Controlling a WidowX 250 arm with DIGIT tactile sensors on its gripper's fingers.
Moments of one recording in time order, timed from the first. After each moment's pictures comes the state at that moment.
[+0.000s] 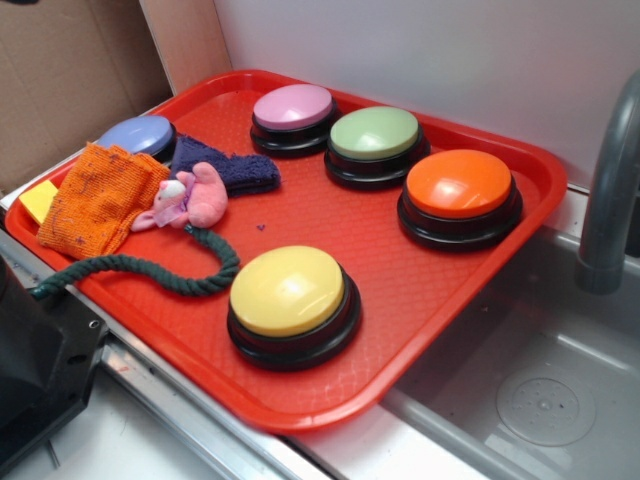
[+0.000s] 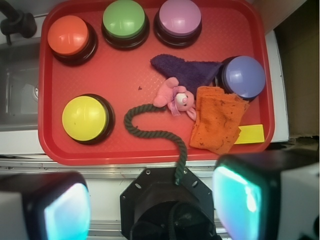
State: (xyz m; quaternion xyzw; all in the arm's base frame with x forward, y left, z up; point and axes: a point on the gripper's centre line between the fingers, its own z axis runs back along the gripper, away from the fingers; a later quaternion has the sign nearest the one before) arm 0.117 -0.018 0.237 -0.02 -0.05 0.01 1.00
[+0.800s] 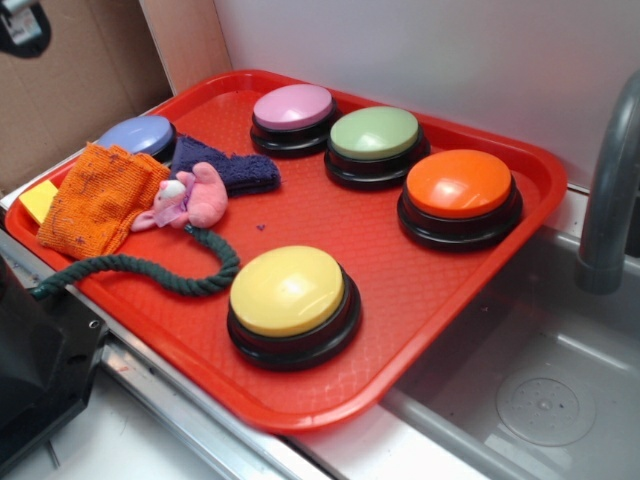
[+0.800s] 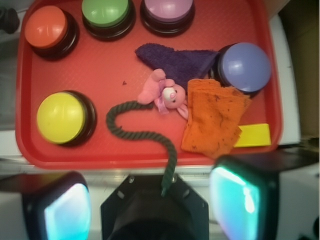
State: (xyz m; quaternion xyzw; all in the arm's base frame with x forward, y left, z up) arm 0.119 0.031 0.189 -0.04 -0.06 0.04 1.00
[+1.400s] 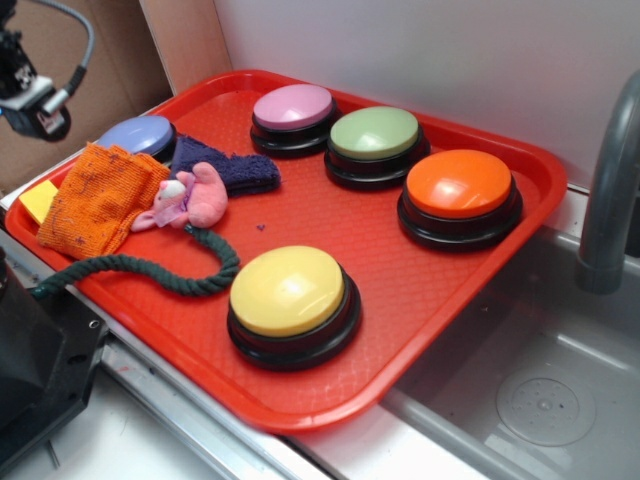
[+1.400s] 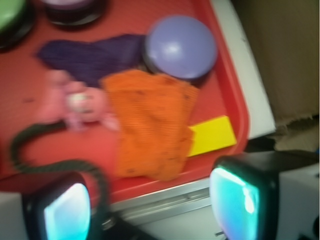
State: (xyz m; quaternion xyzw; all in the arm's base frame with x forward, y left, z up) arm 0.114 0.097 0.111 0.04 -0.07 0.14 0.99
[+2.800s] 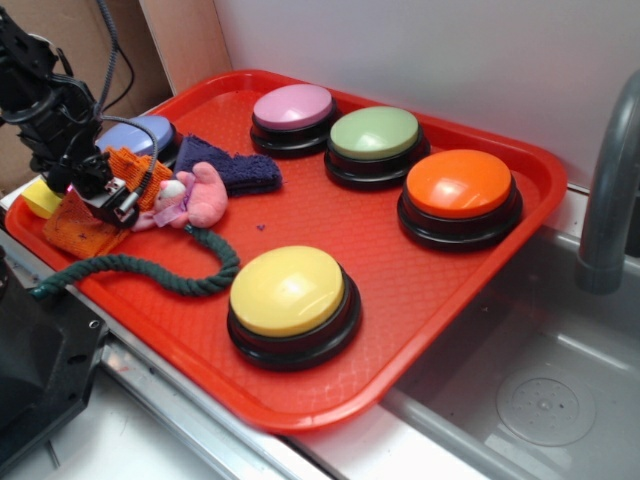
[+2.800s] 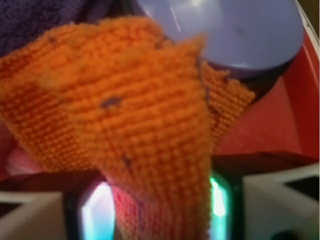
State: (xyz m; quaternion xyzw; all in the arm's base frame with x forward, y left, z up) arm 0.154 0.105 0.021 0.02 -0.10 0.07 0.99
